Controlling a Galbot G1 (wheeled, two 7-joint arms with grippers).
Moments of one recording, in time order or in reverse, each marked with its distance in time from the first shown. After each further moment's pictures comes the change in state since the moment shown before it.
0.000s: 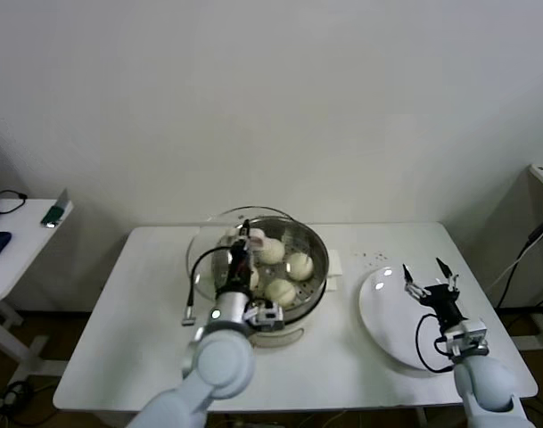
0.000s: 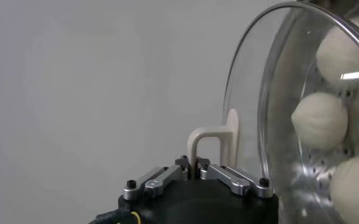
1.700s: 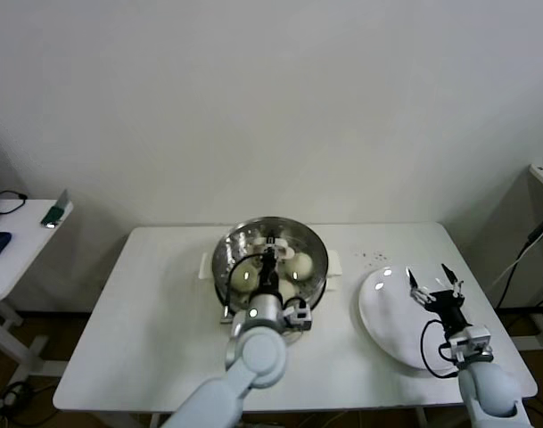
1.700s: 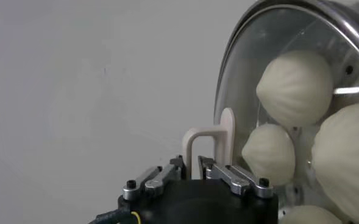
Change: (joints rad) left arm -0.044 -0.138 0.058 0.239 0.061 -0.002 -0.033; right arm -0.010 0.001 0.022 -0.037 -0.011 0.030 -0.009
